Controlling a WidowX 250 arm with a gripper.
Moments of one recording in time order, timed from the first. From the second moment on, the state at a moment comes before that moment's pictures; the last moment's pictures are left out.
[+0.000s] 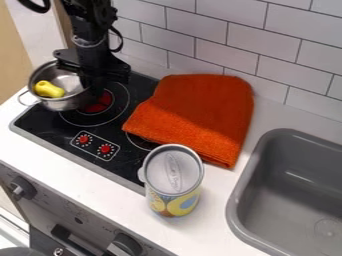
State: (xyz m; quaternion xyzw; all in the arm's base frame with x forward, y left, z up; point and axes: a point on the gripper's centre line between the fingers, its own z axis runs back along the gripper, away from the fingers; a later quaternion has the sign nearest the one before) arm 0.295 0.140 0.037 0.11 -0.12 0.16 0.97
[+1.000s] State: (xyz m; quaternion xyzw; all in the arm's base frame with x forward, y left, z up) arm 0.311 0.132 0.034 0.03 -0.09 0.18 0.98
